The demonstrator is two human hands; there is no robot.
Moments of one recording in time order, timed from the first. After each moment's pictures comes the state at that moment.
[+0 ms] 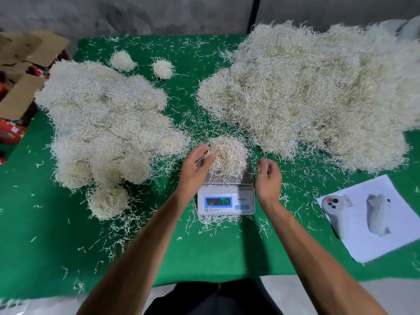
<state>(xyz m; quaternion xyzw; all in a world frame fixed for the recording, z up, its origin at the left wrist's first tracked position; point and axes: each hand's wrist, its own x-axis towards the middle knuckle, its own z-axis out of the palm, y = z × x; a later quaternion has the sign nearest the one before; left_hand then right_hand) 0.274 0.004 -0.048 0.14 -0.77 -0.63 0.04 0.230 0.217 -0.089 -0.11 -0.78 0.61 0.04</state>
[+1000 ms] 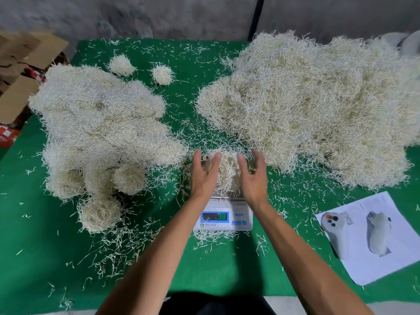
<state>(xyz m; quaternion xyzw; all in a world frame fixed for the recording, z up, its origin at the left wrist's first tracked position) 0.240 0.045 -0.047 0.24 -0.71 -0.66 0.05 0.200 0.183 -0.057 -0.02 -0.82 0.58 0.00</state>
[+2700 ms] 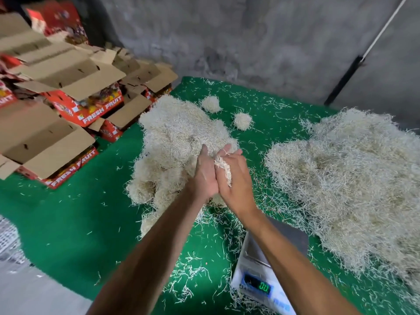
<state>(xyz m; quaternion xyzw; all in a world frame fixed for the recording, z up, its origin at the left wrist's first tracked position) 0.228 -0.141 0.088 0.17 -0.45 -0.87 0.04 0.175 -0.043 0.044 0.46 -0.75 0.47 0.10</state>
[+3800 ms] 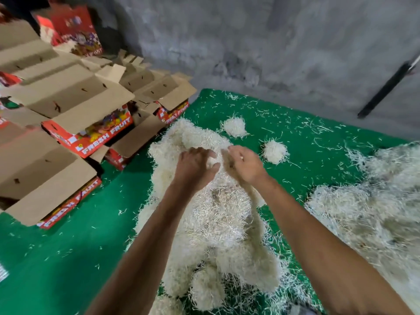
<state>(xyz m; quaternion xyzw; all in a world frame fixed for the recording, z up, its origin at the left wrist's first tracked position) 0.117 -0.390 0.066 0.26 -0.94 -0.18 0.17 -0.029 -0.276 0.046 0.36 -0.81 0.43 -0.20</state>
